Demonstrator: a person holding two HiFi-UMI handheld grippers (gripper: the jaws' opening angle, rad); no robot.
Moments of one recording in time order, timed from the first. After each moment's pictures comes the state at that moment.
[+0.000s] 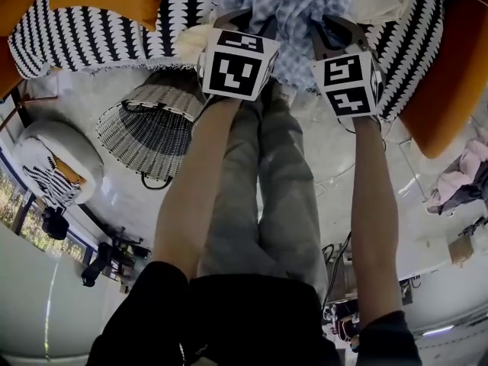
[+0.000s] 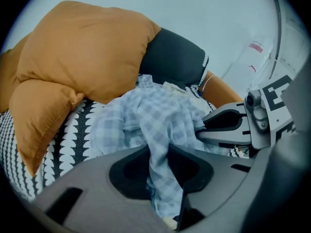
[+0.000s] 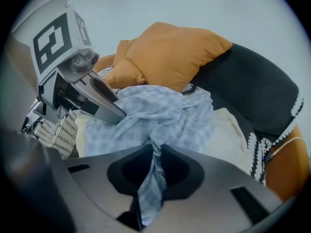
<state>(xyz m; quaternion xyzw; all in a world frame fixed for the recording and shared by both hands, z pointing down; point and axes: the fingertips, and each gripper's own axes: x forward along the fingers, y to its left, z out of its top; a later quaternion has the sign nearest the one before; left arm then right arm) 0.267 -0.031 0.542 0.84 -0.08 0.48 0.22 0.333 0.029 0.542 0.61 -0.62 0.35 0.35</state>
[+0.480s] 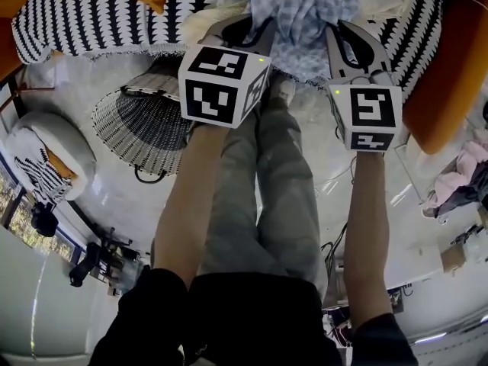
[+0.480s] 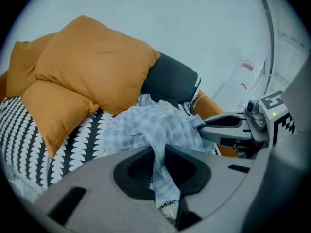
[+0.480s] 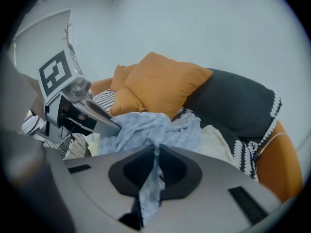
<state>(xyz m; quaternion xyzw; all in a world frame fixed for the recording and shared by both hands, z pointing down) 0.239 -0.019 0.471 0.87 -0.09 0.40 0.25 0.318 0.038 0.451 0.68 -0.62 0.30 0.26</state>
